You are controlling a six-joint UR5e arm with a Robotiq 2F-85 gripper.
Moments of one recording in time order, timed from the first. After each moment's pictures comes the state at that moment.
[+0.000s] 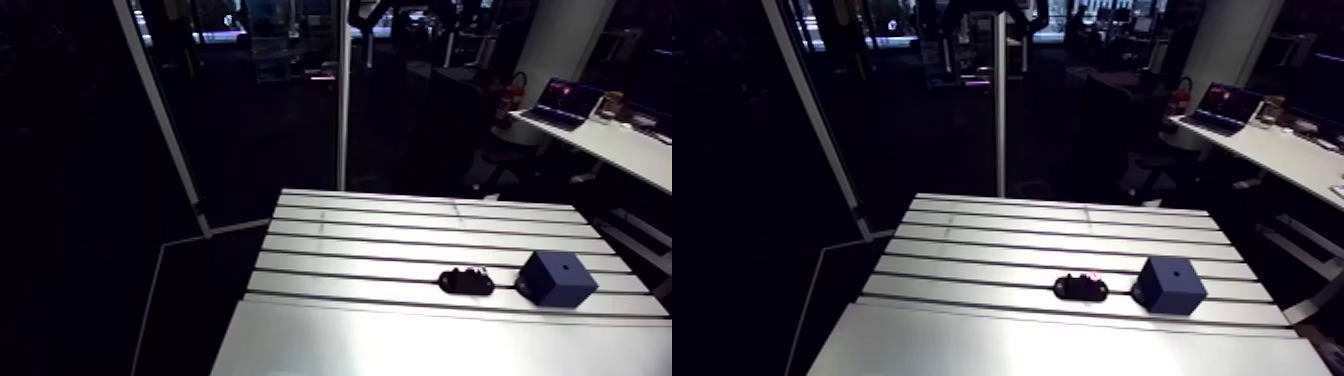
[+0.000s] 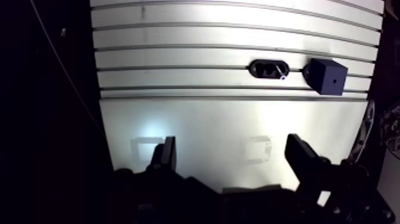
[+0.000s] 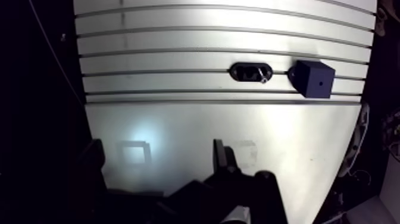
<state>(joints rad) 0.05 -1.40 1.28 -1.33 -1.61 -1.53</state>
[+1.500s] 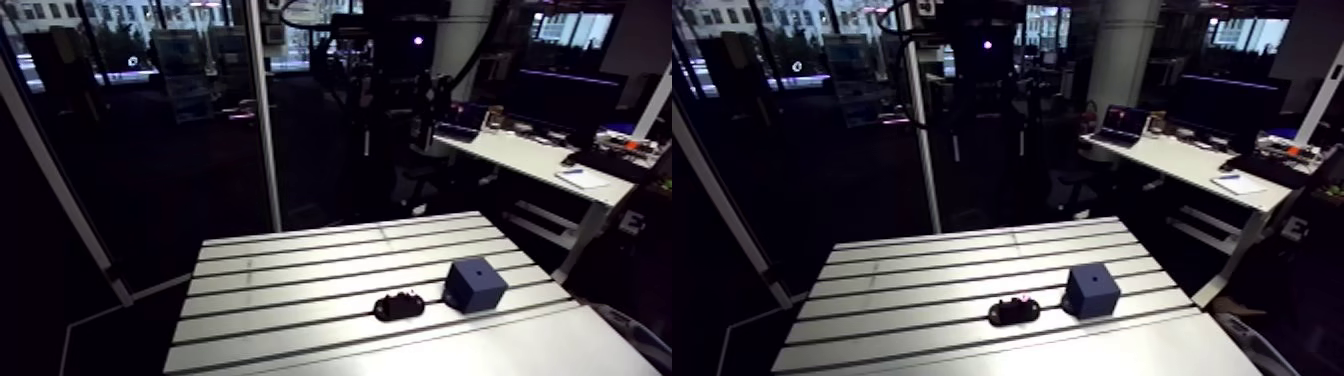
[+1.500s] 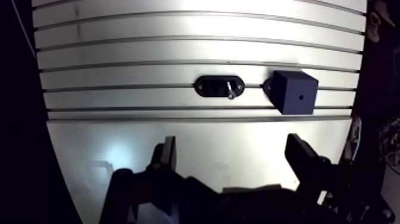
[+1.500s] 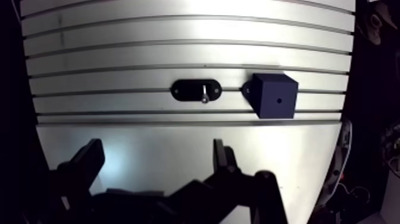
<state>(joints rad) -0.22 -1.51 1.58 -1.61 -1.60 -1.80</state>
